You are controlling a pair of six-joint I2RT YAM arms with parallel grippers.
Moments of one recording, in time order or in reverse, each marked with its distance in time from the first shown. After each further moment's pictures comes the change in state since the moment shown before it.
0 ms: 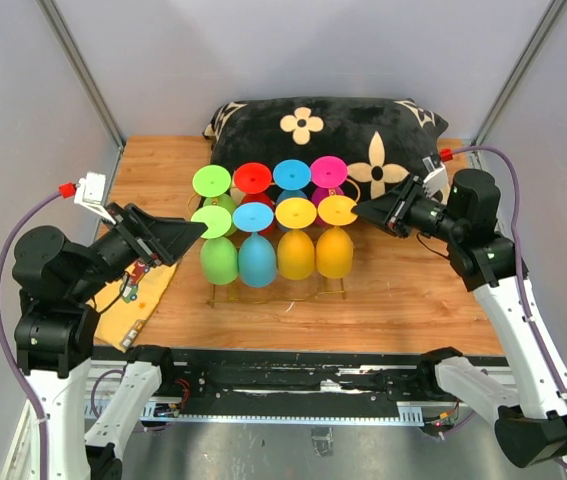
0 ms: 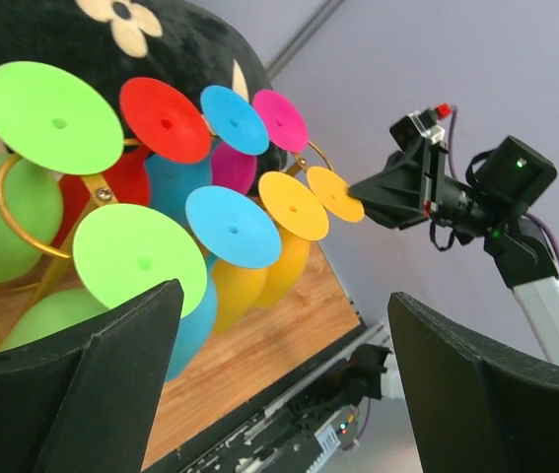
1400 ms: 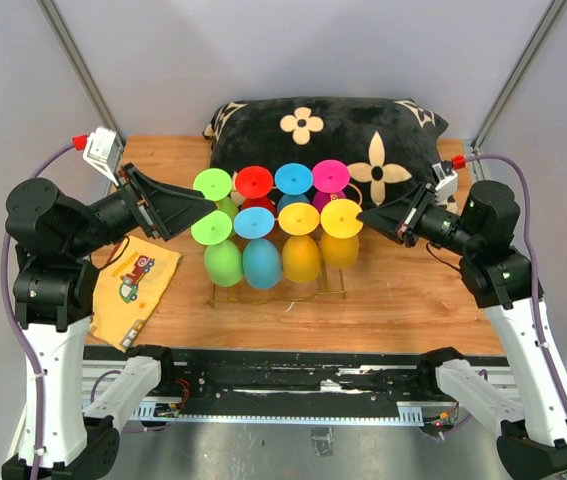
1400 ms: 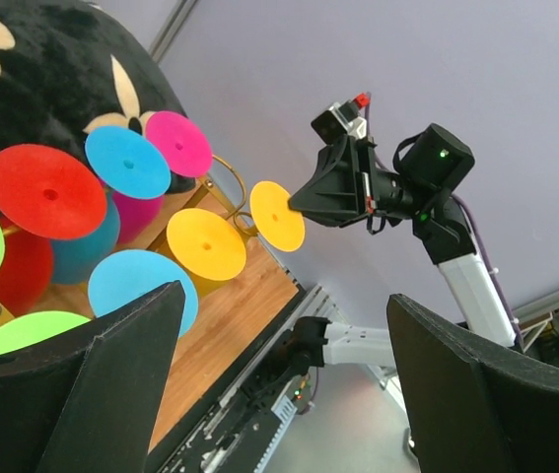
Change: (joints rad) left arm 0.000 0.210 0.173 0.142 0.291 -0.065; right arm 0.000 -0.109 -0.003 -0.013 -0.046 0.104
